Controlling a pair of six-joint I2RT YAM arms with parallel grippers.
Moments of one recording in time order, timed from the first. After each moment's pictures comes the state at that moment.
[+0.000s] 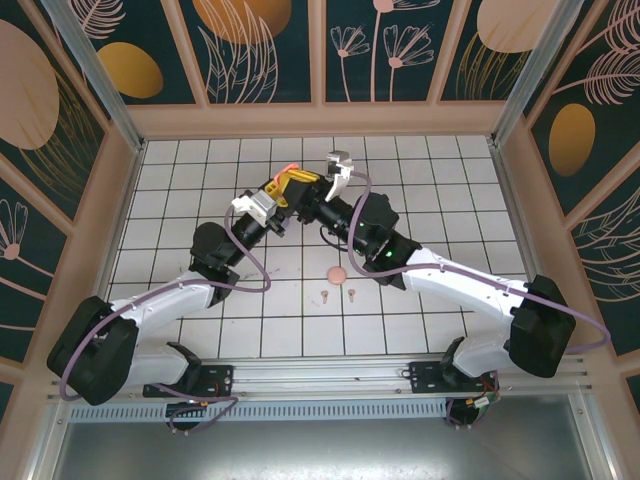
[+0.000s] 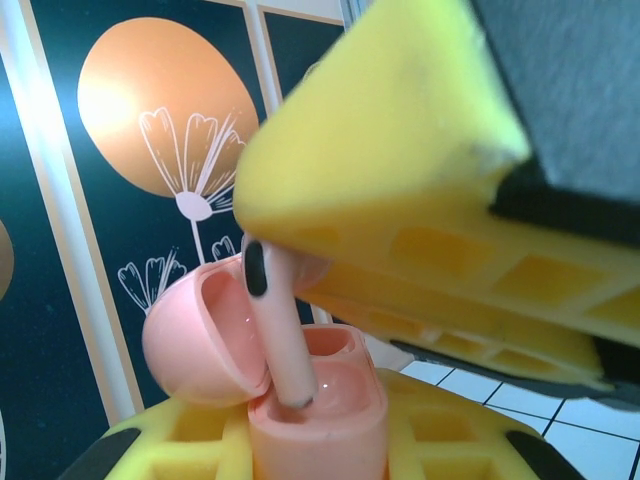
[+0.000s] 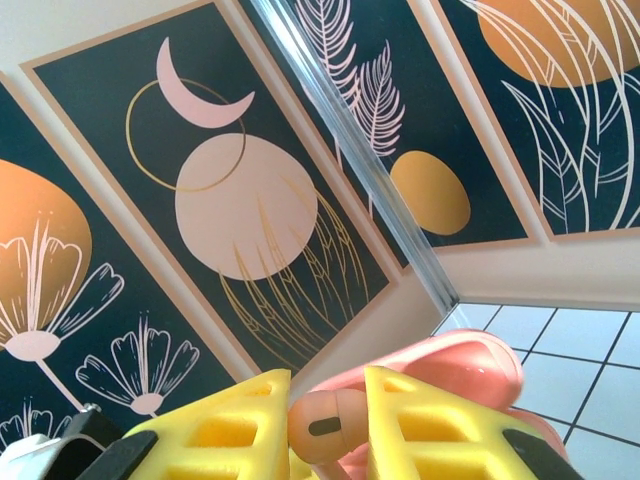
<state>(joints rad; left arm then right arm) -0.60 1.28 0.58 1.09 0.23 0.13 0.95 1.37 1.01 0.56 0.06 0.55</state>
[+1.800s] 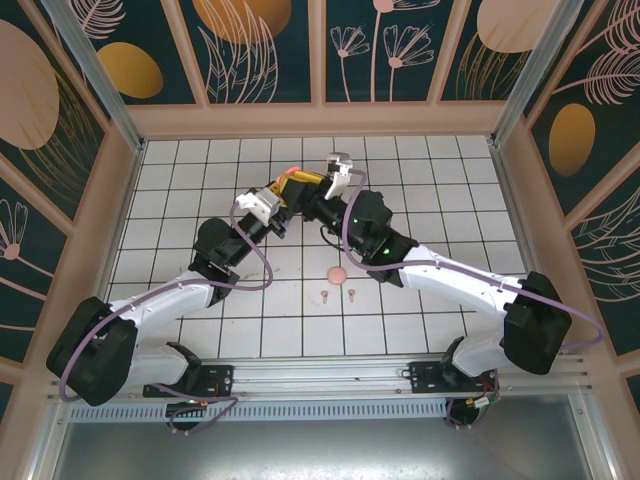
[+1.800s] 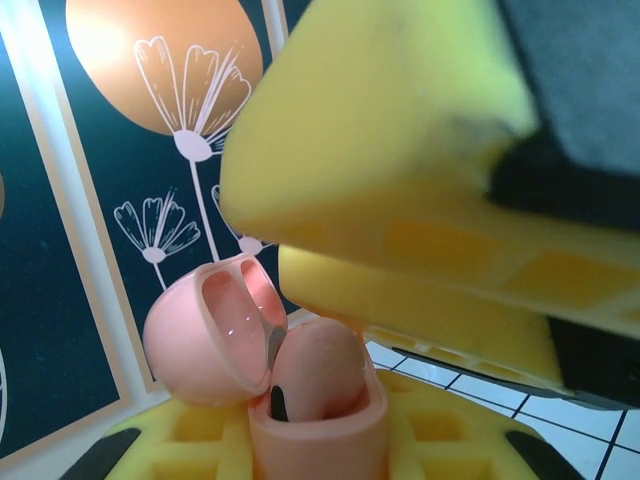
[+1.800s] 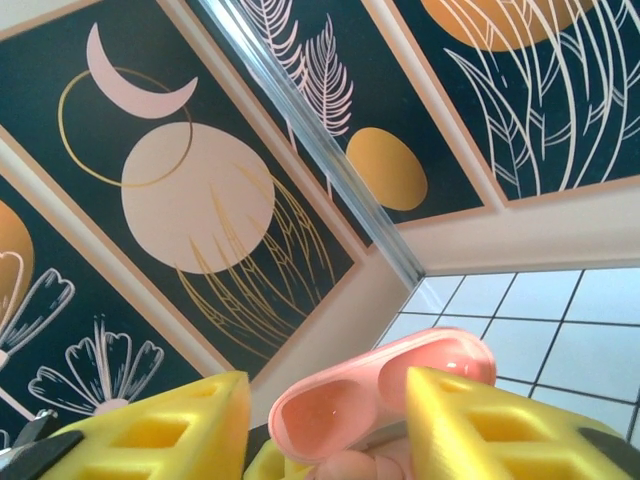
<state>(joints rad) -0.60 1.28 0.58 0.97 0.20 0.11 0.92 1.40 1.02 0.49 0.10 0.61</state>
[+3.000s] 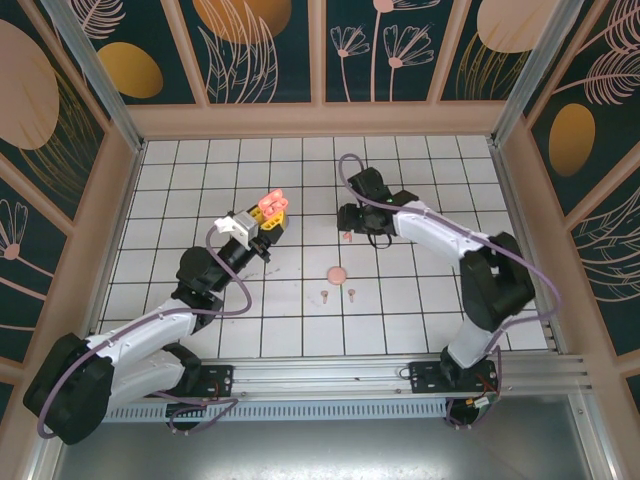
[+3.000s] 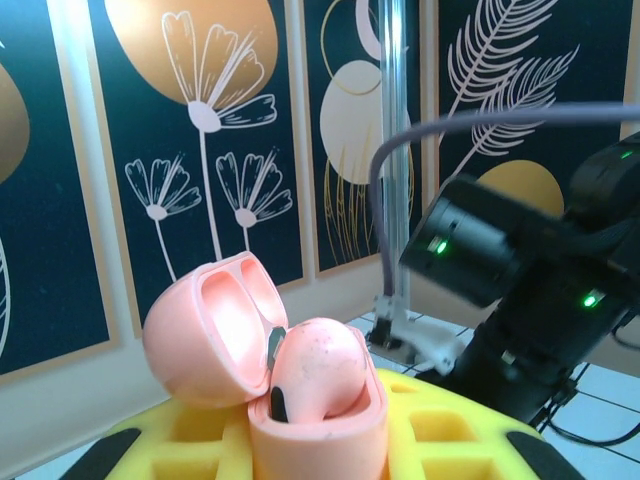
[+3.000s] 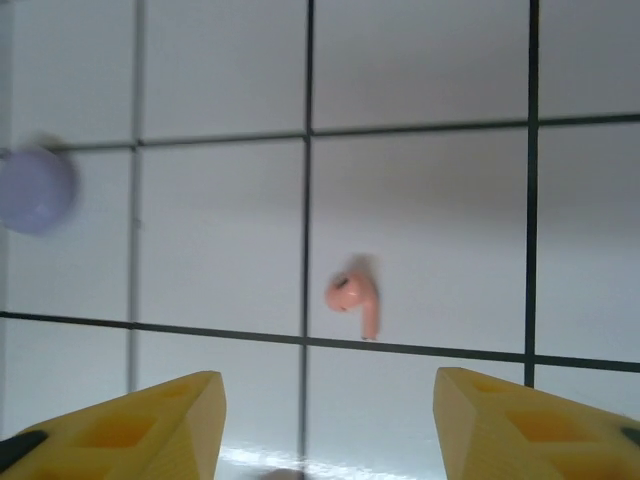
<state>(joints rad) -0.60 1.05 0.37 0.95 0.17 -0.01 0.59 1.72 1.24 -0.55 0.03 0.52</state>
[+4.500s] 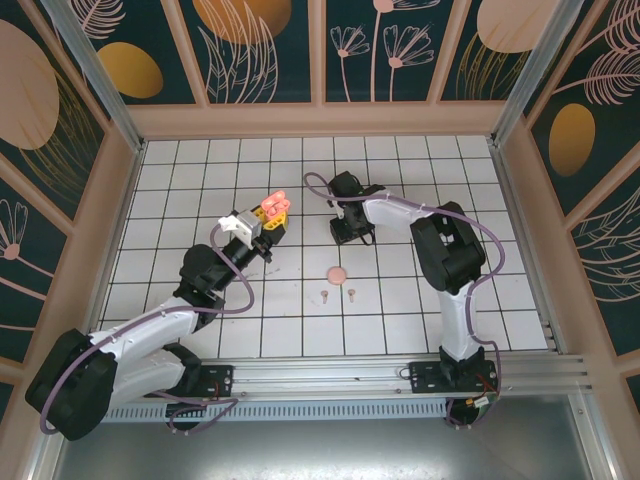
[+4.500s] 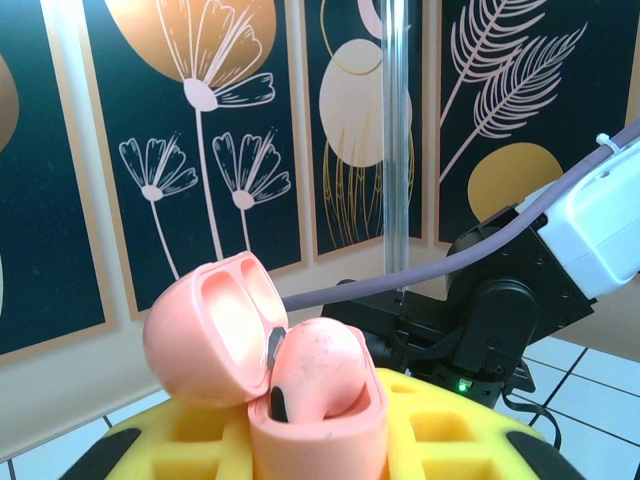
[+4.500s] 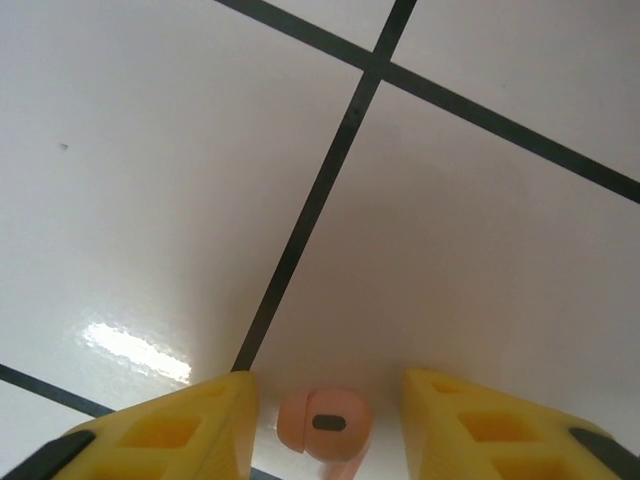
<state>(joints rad) -0.60 1.08 0.37 0.94 0.17 -0.01 0.59 2.06 1.44 -0.64 0.03 0.09</state>
